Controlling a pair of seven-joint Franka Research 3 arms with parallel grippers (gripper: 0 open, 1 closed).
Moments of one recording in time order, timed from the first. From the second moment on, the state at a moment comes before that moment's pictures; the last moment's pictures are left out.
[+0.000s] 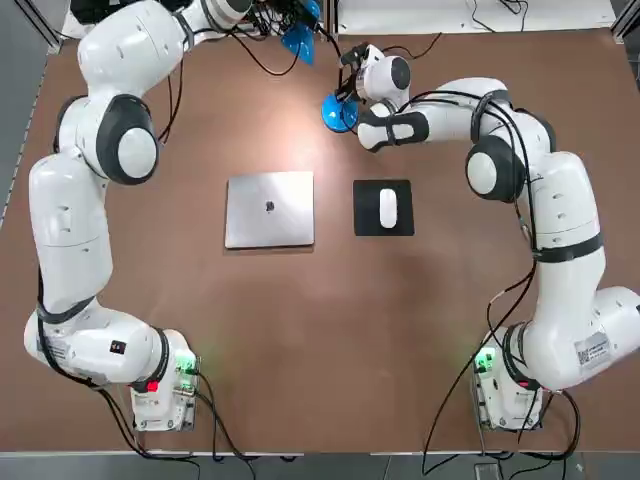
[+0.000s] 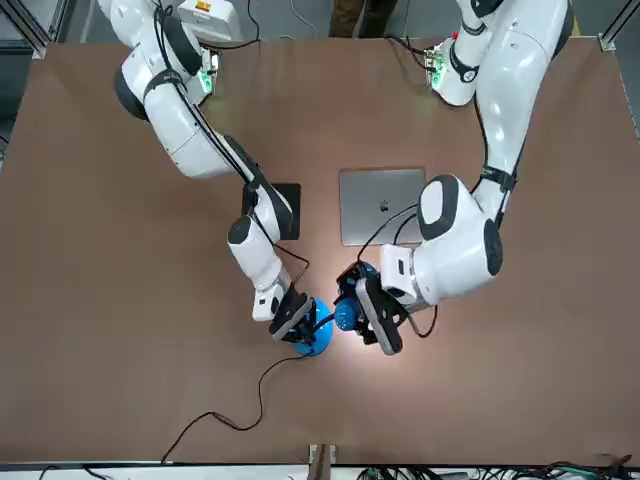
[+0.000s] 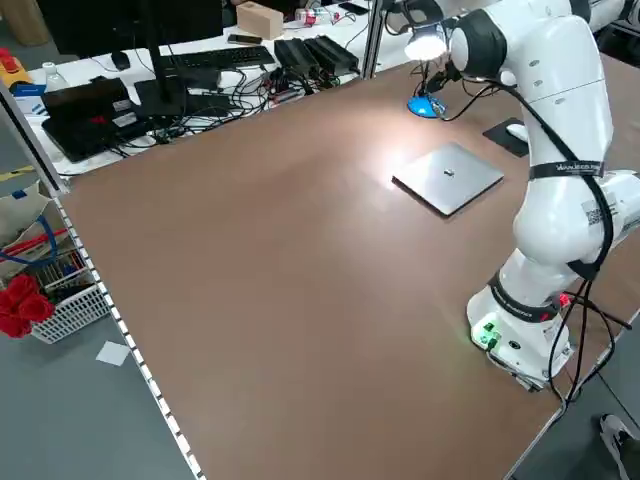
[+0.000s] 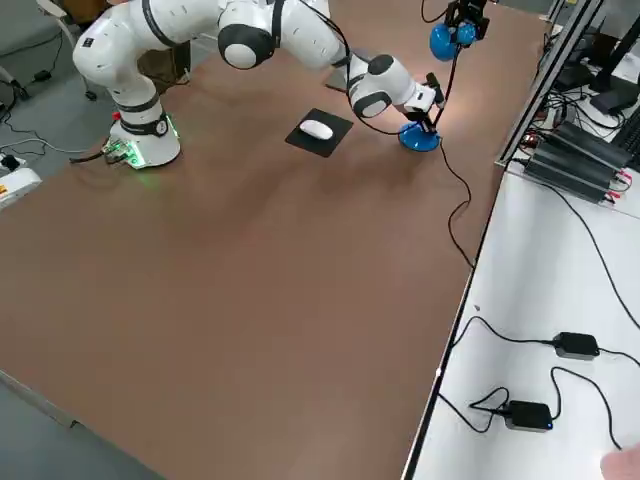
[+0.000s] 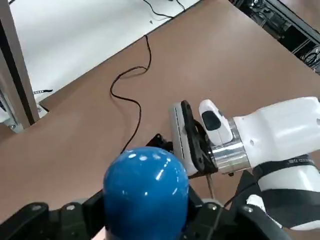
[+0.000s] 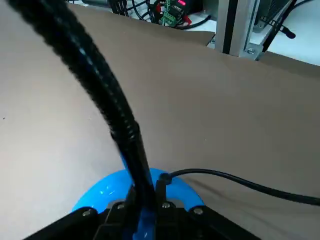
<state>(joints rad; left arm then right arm) -0.20 0.78 -0.41 -1.14 -0.46 2.29 0.65 0.35 1.09 0.28 -1.31 -0.18 3.11 -0.02</state>
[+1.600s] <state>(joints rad) -0.21 0.76 -0.42 -1.16 -0.46 2.28 0.31 0.35 1.09 0.28 -1.31 -0.18 3.11 -0.02</state>
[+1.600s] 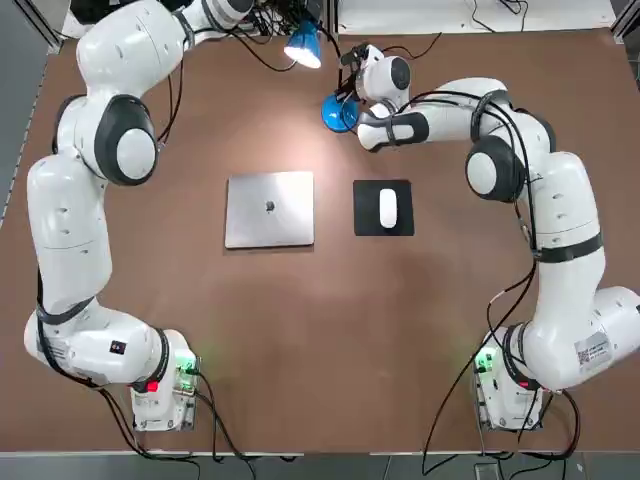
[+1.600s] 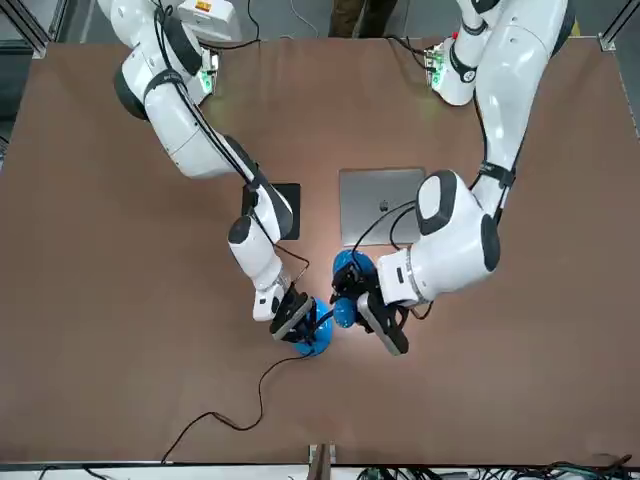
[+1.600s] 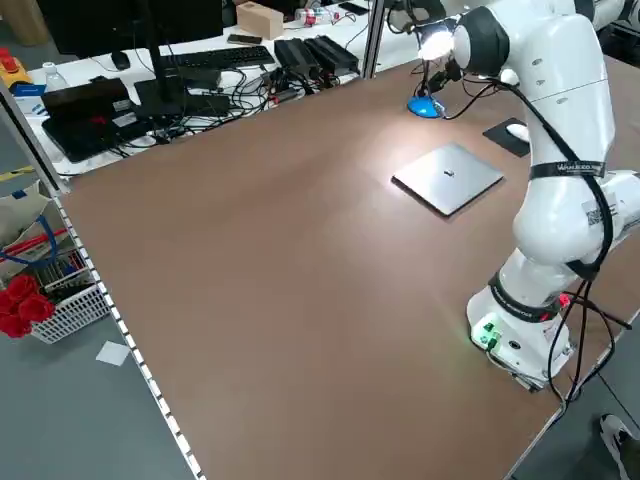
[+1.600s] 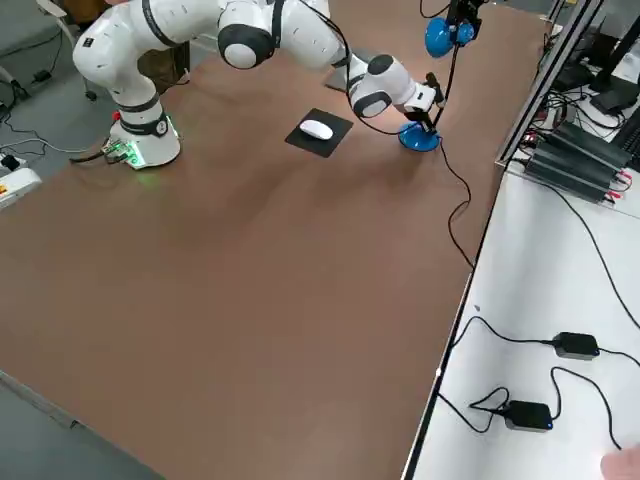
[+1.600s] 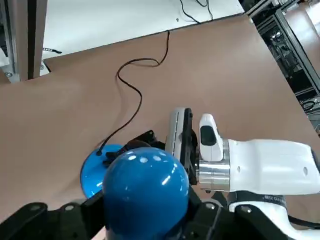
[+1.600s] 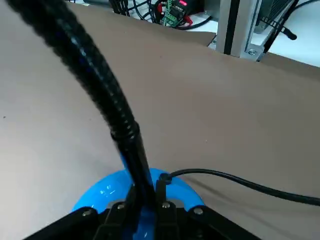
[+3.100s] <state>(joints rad) -0.20 0.73 -0.42 -1.16 -0.49 2.28 0.25 0.35 1.10 0.28 -1.31 -0.18 3.11 -0.02</state>
